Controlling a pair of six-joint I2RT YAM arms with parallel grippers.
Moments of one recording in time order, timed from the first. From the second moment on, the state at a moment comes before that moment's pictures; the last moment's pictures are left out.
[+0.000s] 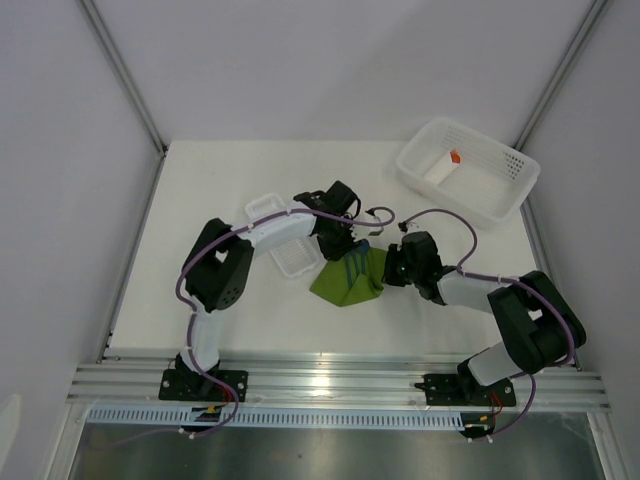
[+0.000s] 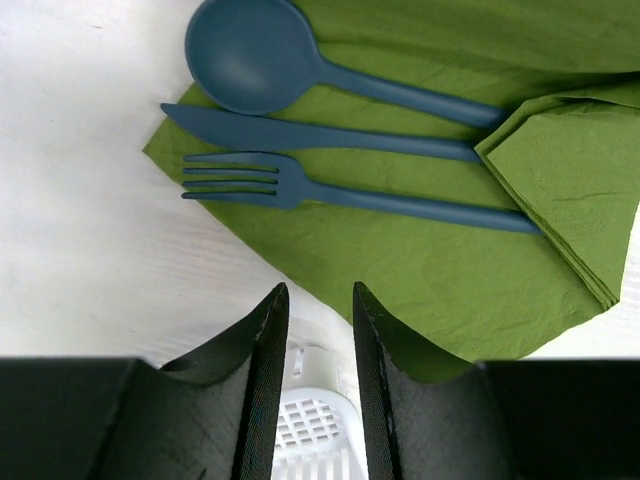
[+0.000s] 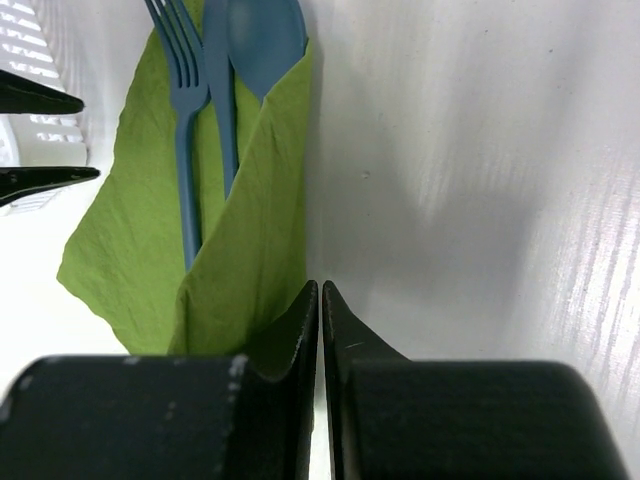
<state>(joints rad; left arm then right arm) -0.72 2.05 1.59 -0.70 0.21 0.54 0.48 1.49 0.55 0.21 -0.13 0.57</state>
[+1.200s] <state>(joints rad) -0.79 2.15 1.63 -0.70 0.31 0.50 0.43 1.51 0.54 0.26 -0.15 0.65</state>
